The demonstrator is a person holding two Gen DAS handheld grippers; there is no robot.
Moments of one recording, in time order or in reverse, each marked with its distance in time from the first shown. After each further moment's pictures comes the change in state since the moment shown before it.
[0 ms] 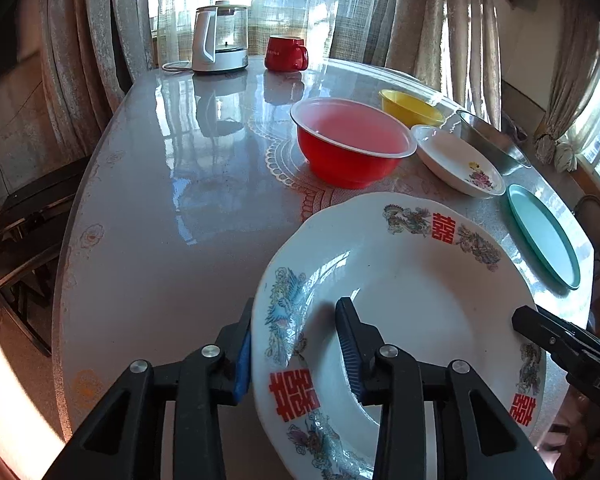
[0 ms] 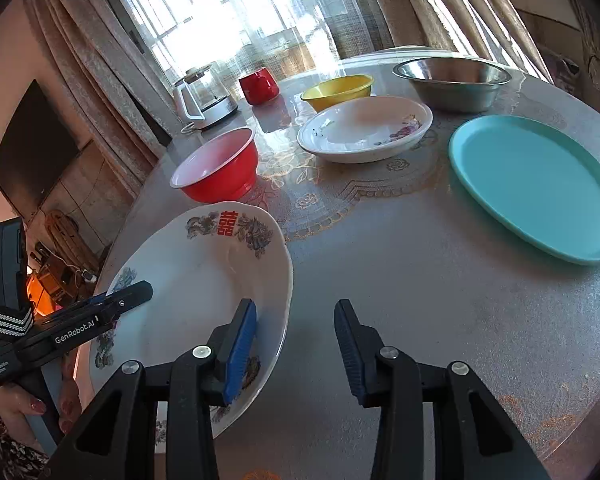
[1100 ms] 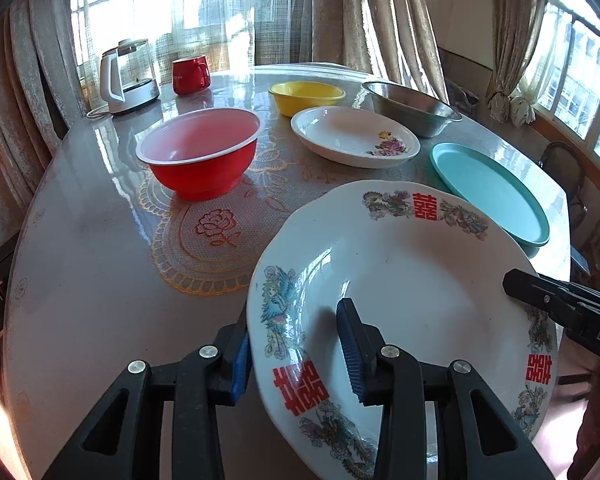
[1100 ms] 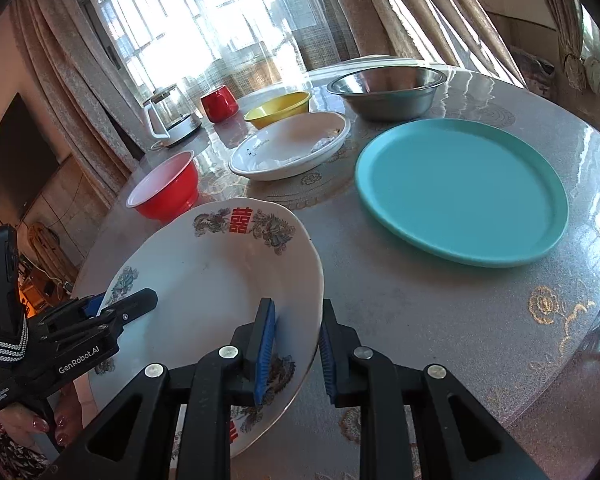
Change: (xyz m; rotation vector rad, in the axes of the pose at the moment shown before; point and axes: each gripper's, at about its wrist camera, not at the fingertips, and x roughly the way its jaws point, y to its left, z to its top) left arm 0.013 -0.101 -0.003 0.212 -0.031 -0.095; right arm -0.042 -0.064 -0.005 0.048 -0.044 -0.094
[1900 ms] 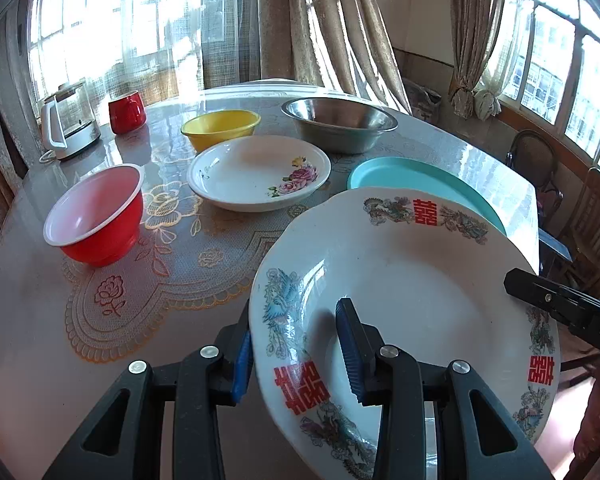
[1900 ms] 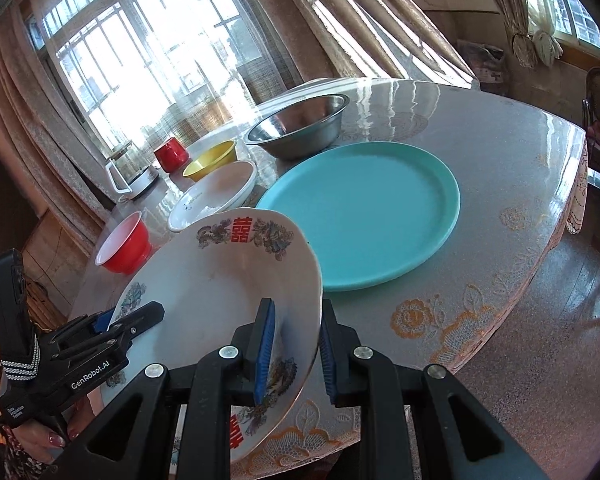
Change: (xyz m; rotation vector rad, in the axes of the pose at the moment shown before) left arm 0.016 -0.083 0.038 0.086 -0.063 -0.077; right arm -0.049 -0.076 0.010 0.141 -0.110 -0.067
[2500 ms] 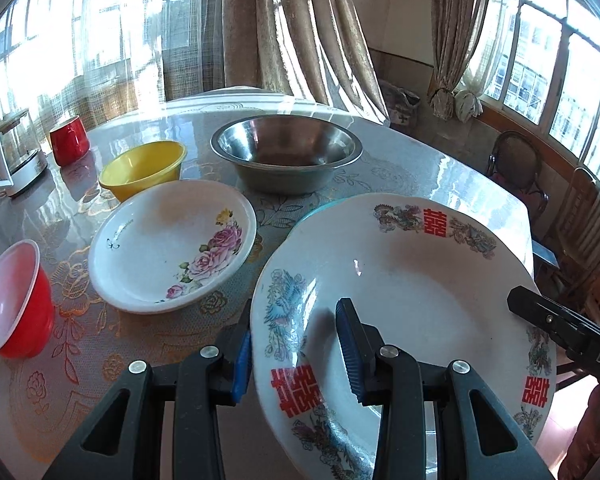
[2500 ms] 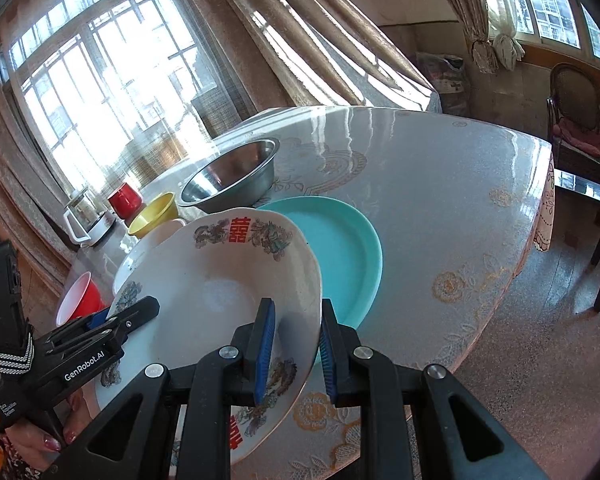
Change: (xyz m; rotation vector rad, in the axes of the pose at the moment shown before) left arm 0.064 -0.053 0.075 0.030 0.008 -0.078; right arm 0.008 -0.052 0.051 0.086 -0.087 -0.113
